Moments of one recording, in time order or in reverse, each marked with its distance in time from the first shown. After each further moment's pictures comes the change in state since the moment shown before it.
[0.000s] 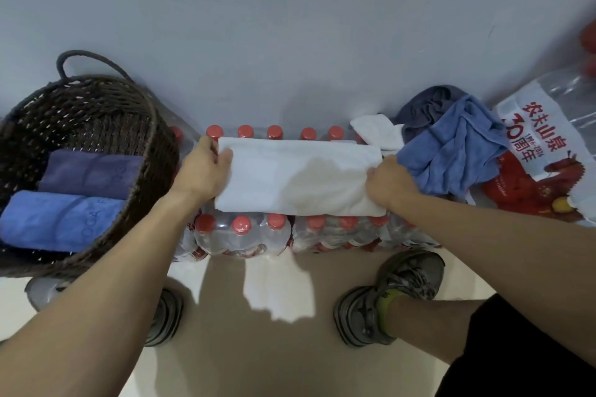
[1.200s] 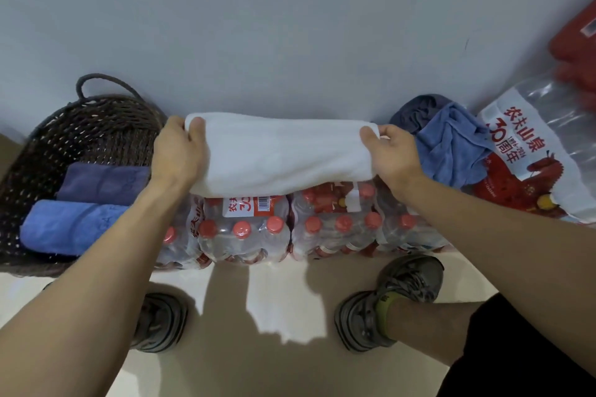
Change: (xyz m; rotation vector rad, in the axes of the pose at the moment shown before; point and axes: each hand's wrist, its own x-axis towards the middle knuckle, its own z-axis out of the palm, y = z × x) left_hand -0.004 0.036 -0.046 -0.038 0.392 0.058; right_hand -0.015 -0.014 -0.044 0.942 0.248 -0.187
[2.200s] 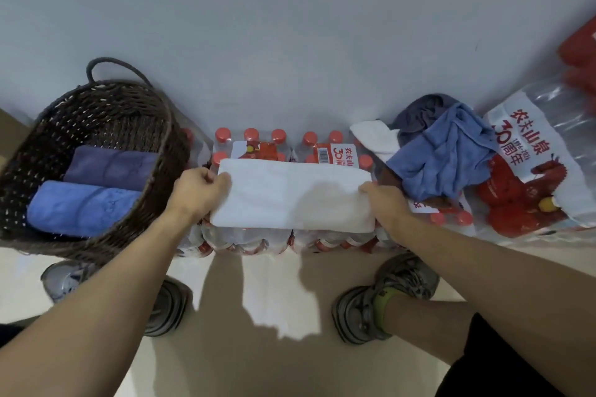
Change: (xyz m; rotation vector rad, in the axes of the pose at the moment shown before) left_hand -0.051 -0.068 0.021 -0.041 -0.350 -0.207; right_hand -0.035 0.070 0.008 -0.217 -0.138 0.468
